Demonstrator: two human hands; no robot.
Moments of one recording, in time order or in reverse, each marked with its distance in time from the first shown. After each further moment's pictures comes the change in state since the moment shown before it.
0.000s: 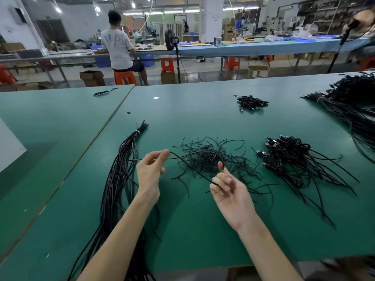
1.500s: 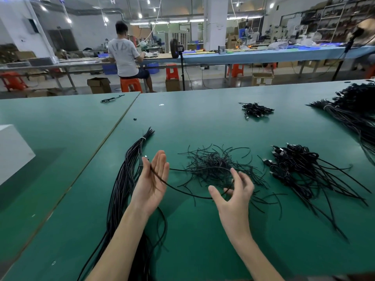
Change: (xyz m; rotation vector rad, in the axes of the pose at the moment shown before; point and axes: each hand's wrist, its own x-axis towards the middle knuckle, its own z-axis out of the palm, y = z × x) left_hand 0.012 -0.006 -0.030 -0.991 -0.346 -0.355; right_hand -0.006 0.030 -0.002 -1.395 0.285 -0.620
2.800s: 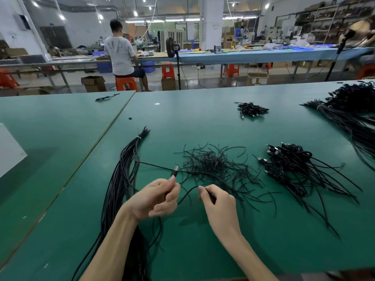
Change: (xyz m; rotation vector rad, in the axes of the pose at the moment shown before) left_hand -0.022 0.002 0.004 0.783 -0.620 -0.528; right_hand -0.005 -0.002 0.007 -0.233 -0.157 -0.091
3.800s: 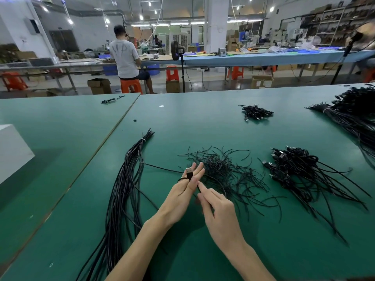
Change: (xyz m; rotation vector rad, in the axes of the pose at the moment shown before) left_hand 0.048 -0.031 0.032 0.791 0.581 0.169; right_hand -0.011 -0.015 -0.002 -0.097 -0.024 -0.400
